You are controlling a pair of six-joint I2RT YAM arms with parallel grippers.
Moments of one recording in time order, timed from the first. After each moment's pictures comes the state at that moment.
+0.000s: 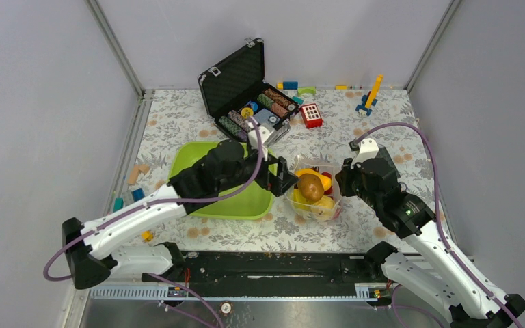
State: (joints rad) left arm -0.98 1.15 1.09 -0.21 0.05 -0.32; right arm 0.59 0.71 0.80 -0.61 0.19 0.29
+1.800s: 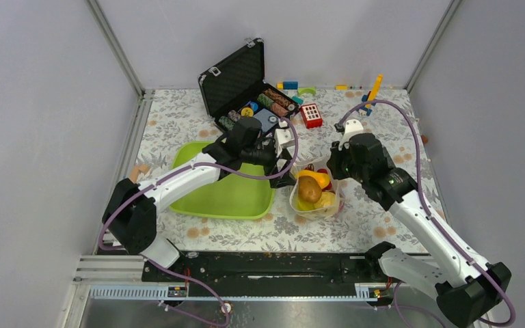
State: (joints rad) left arm -0.72 1.54 1.16 -0.14 0.69 0.21; right arm 0.53 0.96 0.94 -0.58 0.10 0.21
